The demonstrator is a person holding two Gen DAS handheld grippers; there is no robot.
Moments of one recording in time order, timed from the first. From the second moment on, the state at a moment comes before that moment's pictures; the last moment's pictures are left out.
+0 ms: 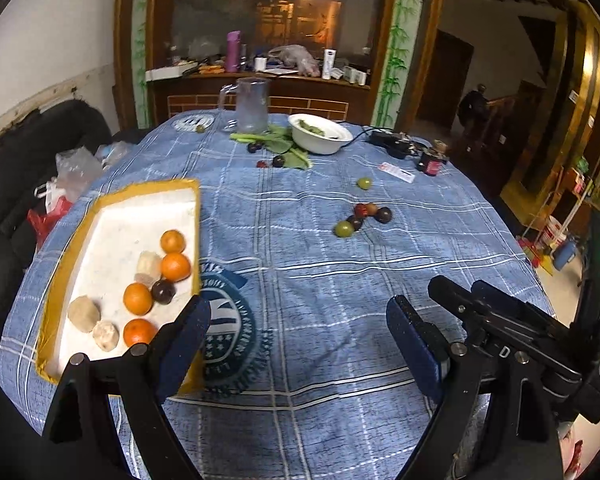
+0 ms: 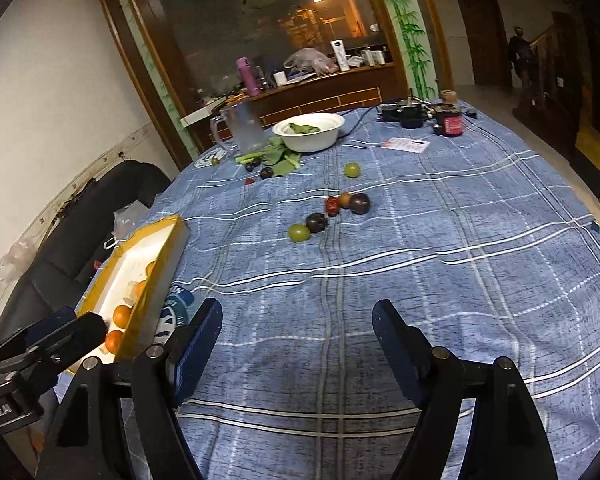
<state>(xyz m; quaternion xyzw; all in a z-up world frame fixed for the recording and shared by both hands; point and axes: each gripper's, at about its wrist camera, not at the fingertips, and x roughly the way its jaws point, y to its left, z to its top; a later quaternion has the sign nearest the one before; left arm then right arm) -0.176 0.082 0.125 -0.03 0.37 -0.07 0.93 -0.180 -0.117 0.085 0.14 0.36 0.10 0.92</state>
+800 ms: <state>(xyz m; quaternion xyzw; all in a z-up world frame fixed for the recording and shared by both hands) -0.183 0.124 0.230 0.03 0.22 0.01 0.97 -0.151 -0.180 0.169 0.11 0.29 0.05 0.95</state>
